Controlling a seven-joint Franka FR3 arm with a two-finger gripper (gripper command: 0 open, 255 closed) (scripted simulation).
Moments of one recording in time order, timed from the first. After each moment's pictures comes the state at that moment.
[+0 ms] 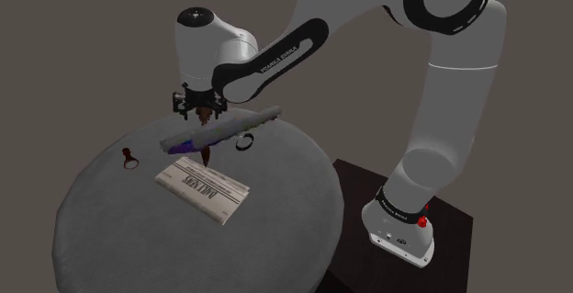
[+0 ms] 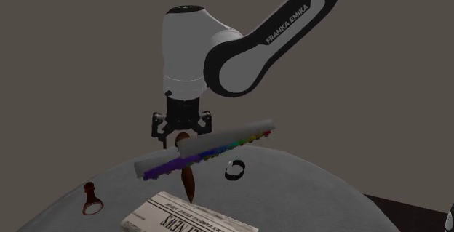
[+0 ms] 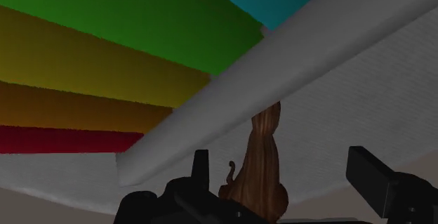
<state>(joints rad) -0.09 0.31 0.55 -1.98 -0.61 2.37 1.45</state>
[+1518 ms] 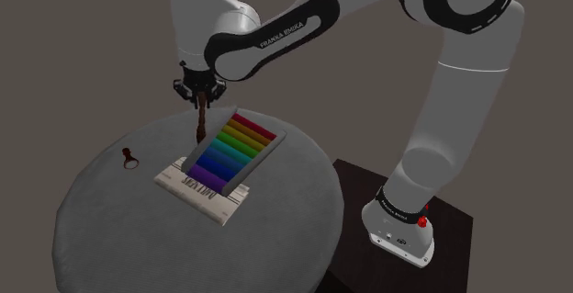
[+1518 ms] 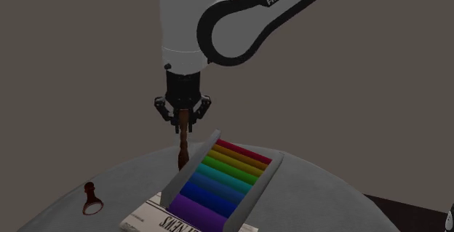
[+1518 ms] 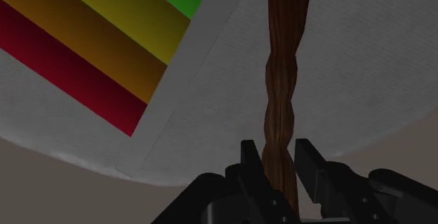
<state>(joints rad) -0.12 0.23 0.59 -1.94 -0.49 2.25 1.35</state>
